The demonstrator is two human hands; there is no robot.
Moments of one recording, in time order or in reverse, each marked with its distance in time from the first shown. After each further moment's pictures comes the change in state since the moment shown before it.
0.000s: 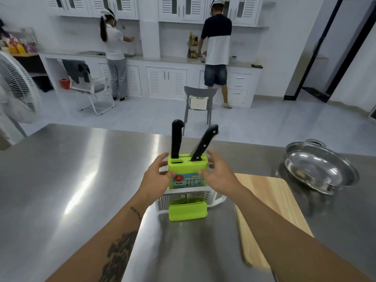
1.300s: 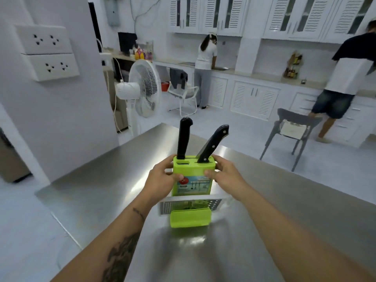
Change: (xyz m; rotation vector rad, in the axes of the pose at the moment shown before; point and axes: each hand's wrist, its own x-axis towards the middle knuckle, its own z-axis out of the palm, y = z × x) left_hand -0.006 -0.049 -0.332 0.058 0.359 -0.028; right_hand 0.092 -0.210 0.275 0.269 -0.437 -0.250
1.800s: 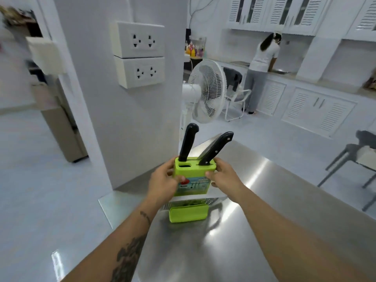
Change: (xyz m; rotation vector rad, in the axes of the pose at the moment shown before) left_hand 0.086 -0.077 -0.217 -0.013 0.358 -0.136; right_hand 0.176 -0.064 0.228 0.004 -0.246 0.041
